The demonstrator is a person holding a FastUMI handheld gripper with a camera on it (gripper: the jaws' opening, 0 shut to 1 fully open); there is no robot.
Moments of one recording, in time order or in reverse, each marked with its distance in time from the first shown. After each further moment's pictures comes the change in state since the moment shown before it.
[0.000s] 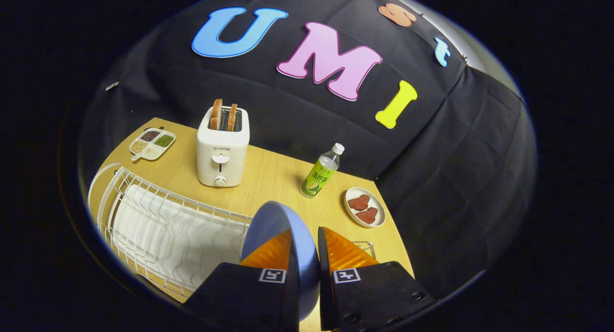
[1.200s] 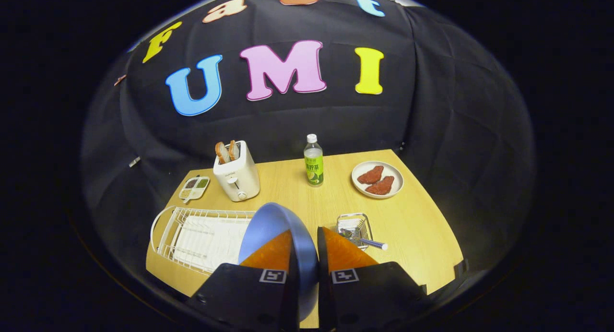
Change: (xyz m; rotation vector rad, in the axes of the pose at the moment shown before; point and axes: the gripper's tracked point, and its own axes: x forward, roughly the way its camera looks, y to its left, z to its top) arm -0.062 -0.133 -0.065 0.499 0.045 0.336
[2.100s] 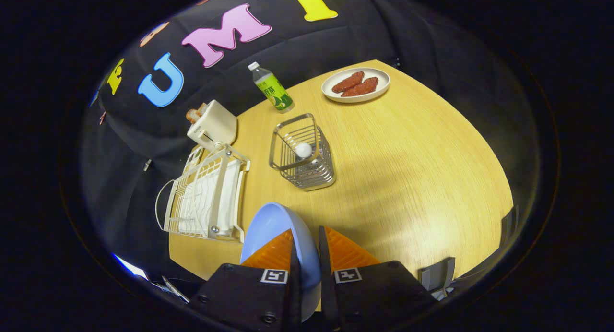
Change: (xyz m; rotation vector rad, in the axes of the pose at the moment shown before) arm 0.065 -0.120 -0.167 0.235 0.341 0.190
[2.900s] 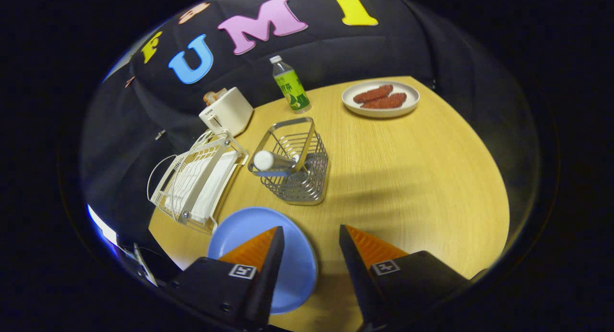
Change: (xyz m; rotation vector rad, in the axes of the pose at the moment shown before) arm 0.014 -0.028 0.036 -0.312 -0.095 0.114
